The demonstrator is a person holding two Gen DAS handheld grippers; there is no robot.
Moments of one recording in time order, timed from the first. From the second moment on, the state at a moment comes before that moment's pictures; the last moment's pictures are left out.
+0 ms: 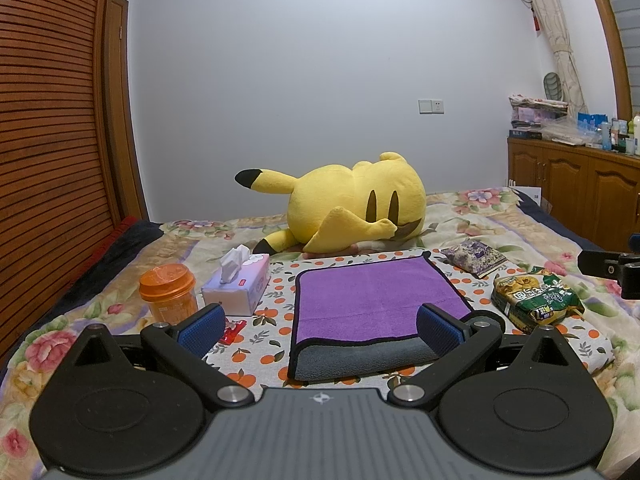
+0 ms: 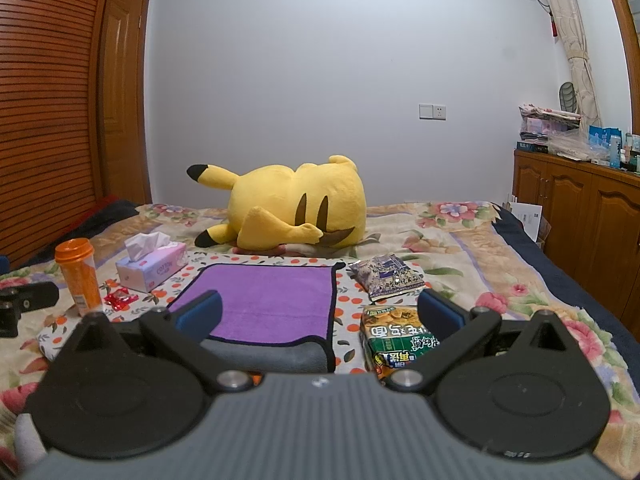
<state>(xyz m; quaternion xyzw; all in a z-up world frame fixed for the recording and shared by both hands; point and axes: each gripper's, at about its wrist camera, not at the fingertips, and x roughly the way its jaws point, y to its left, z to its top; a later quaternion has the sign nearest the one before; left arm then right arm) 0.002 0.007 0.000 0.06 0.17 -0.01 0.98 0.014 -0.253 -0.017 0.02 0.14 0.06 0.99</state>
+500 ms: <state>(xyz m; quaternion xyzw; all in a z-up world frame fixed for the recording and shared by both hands) 0.001 0.010 -0.001 0.06 0.17 -0.01 0.98 0.014 -0.254 -0.017 0.02 0.14 0.06 0.99</state>
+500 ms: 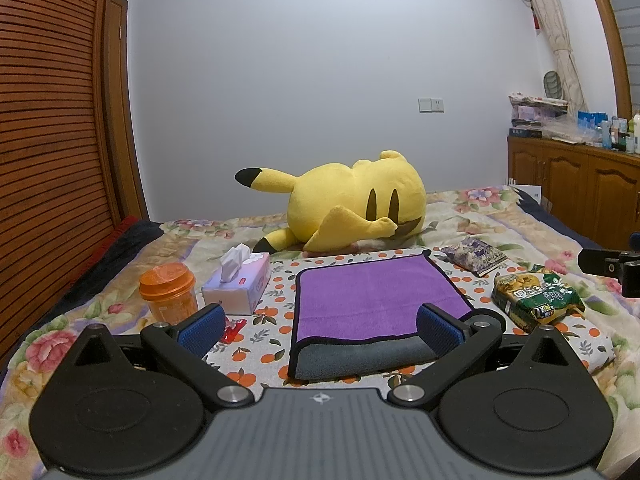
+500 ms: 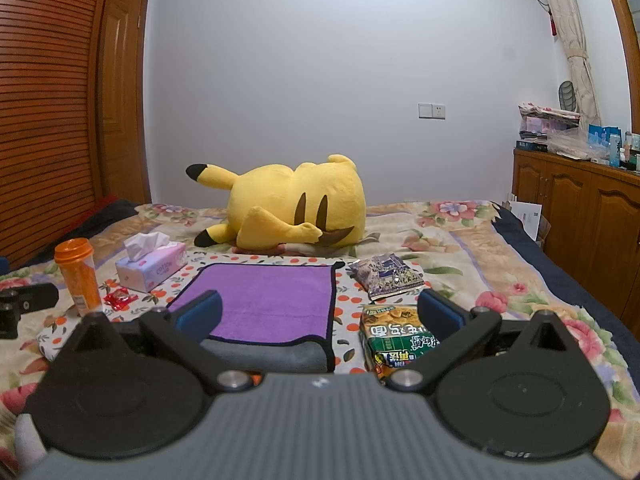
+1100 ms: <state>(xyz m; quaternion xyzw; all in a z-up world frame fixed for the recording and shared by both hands) 0.017 0.004 -0.011 0.08 0.19 -0.01 0.98 0.030 -0.248 -0.027 0.00 0.16 0.07 0.98</state>
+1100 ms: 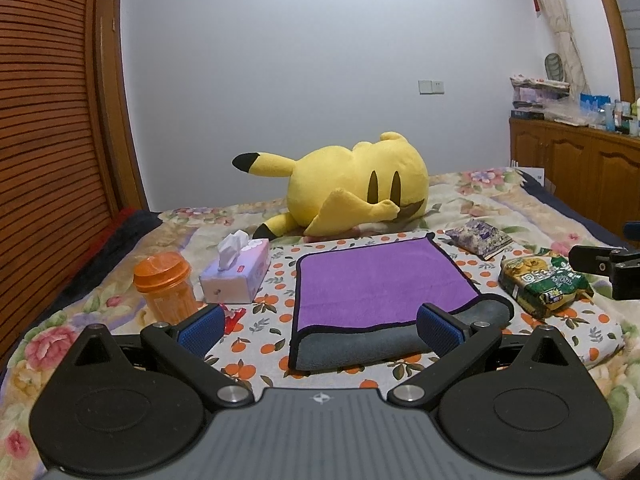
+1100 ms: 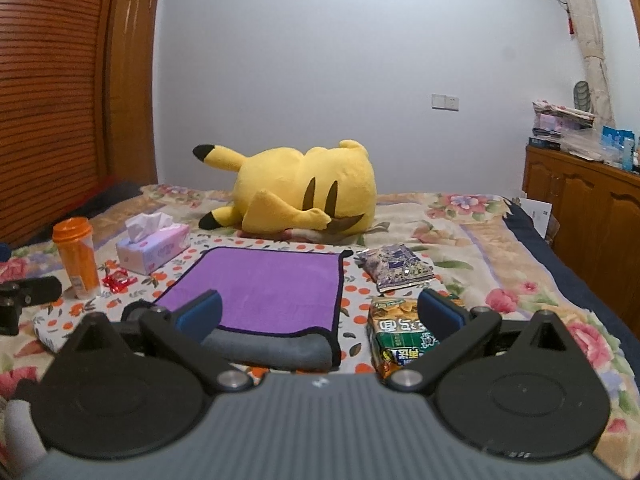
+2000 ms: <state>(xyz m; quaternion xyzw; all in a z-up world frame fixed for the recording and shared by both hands) 0.075 0.004 -0.032 0.09 0.24 -0.01 0.97 0.083 -0.230 -0.039 -0.04 0.21 0.10 0.97</state>
